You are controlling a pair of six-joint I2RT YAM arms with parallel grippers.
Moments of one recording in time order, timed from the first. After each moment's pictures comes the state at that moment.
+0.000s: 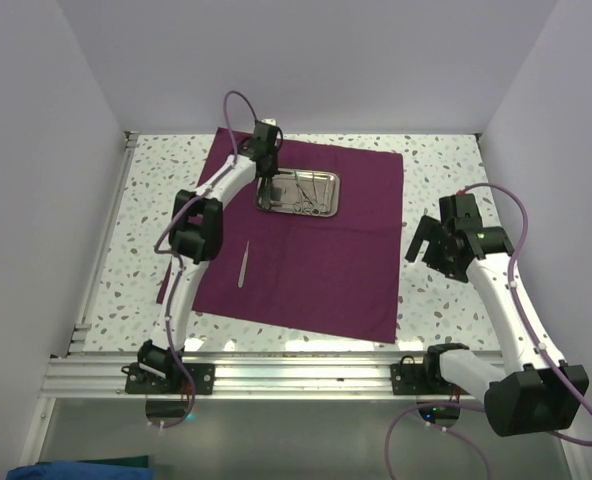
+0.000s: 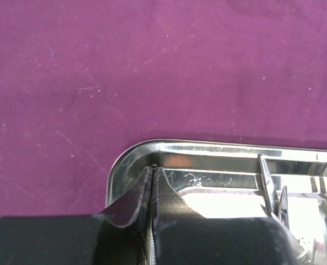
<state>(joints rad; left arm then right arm) -0.36 2.57 2.26 -0.49 -0.18 -0.31 0.09 1.08 1.01 -1.03 0.17 0.50</state>
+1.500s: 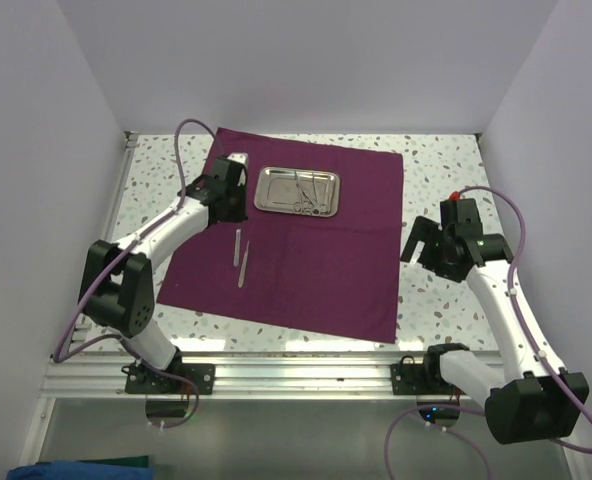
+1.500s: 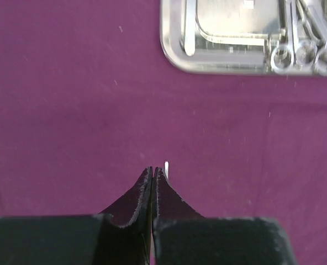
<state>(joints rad) -0.37 1.67 1.26 -0.47 -0.13 -0.28 0.09 1.04 0.96 -0.95 0.06 0.49</state>
